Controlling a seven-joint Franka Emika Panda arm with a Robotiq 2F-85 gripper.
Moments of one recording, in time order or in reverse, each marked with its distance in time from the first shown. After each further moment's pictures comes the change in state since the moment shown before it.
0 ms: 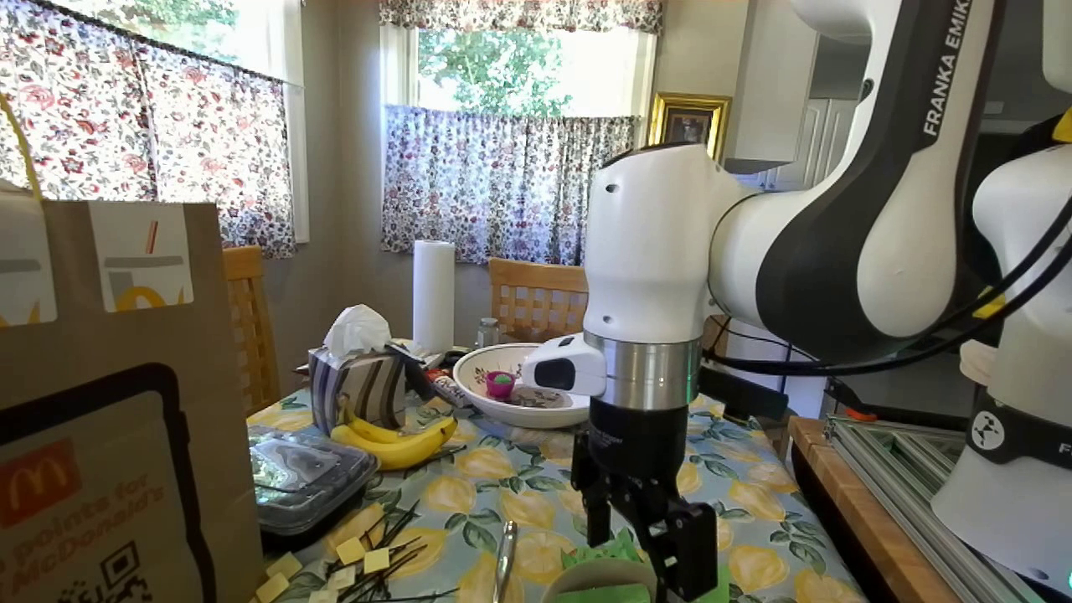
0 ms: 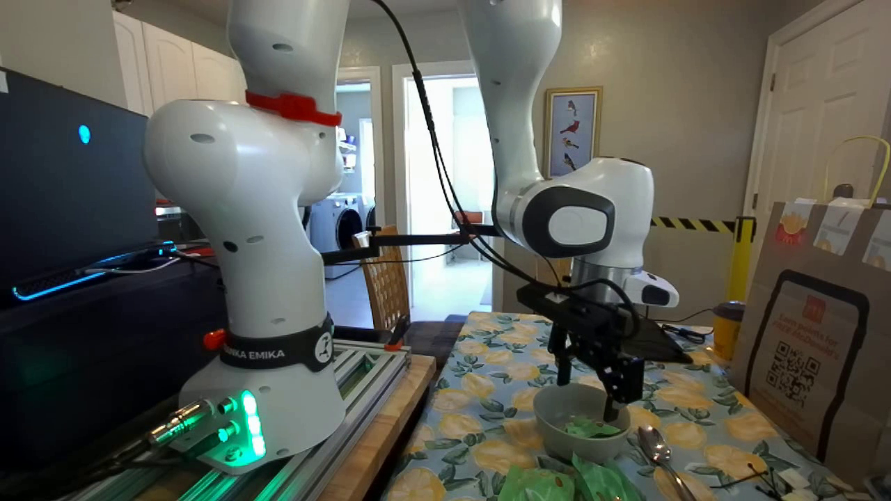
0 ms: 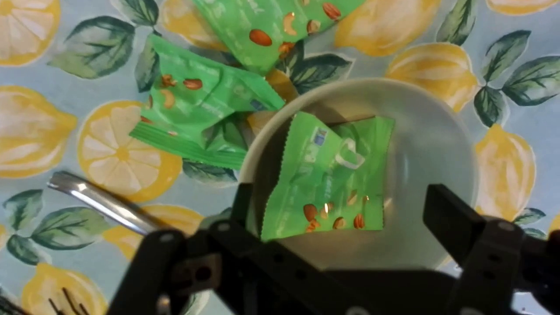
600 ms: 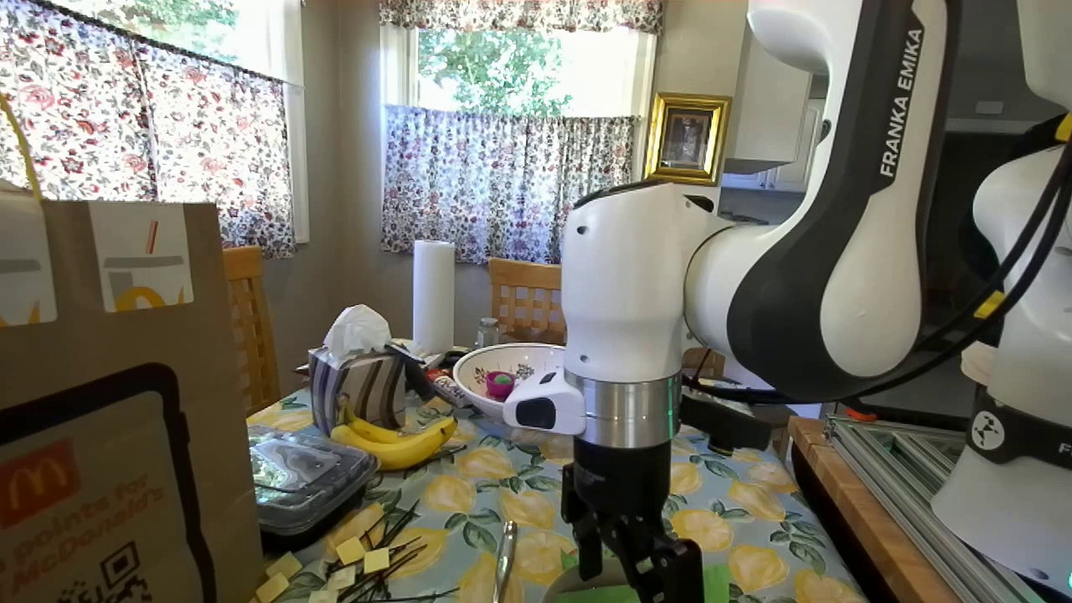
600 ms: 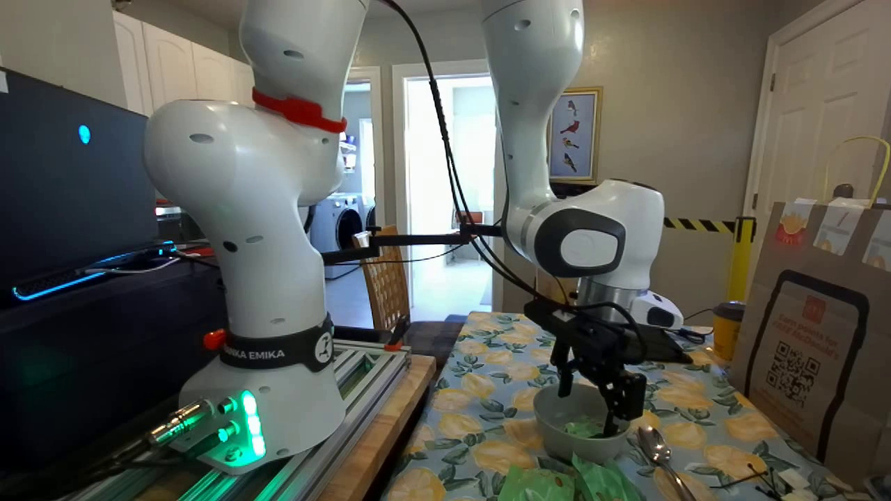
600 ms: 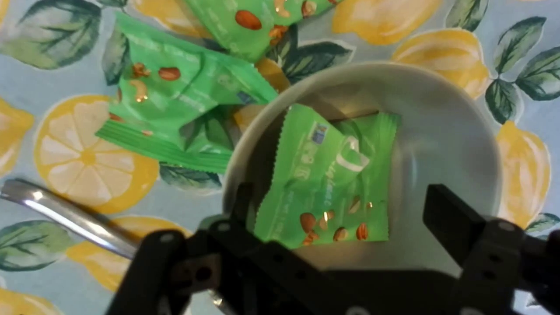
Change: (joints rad) arm -0.005 0.106 0.007 0.067 -0.005 0.000 0.000
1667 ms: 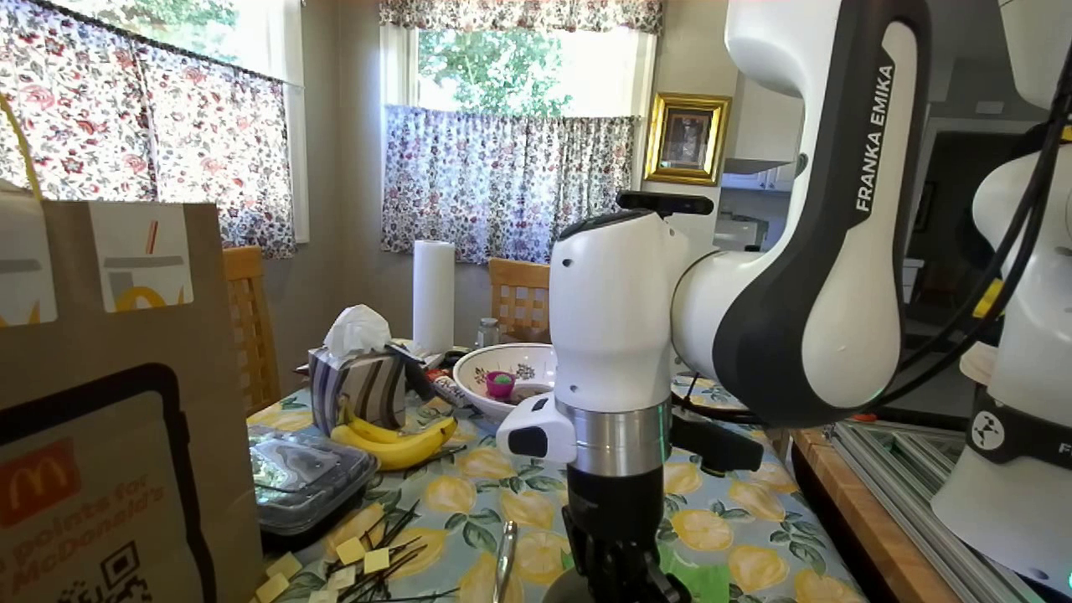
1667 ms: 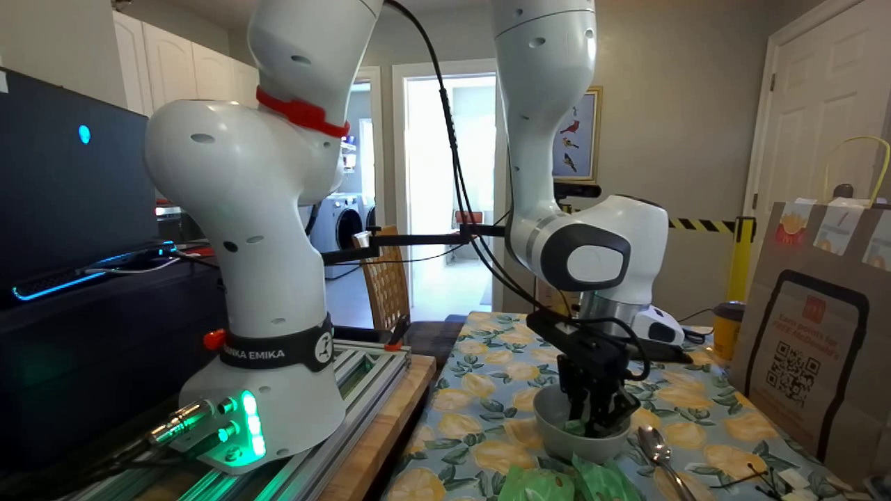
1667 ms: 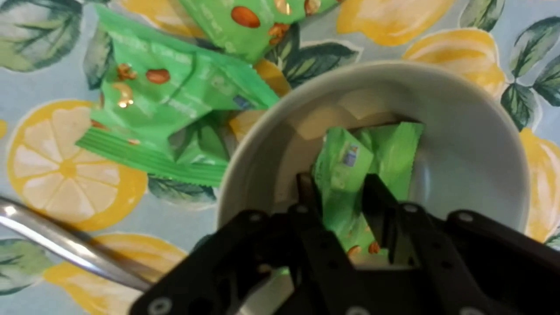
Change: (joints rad) arm 0.007 0.066 -0.012 0.039 -0.027 -0.002 0.017
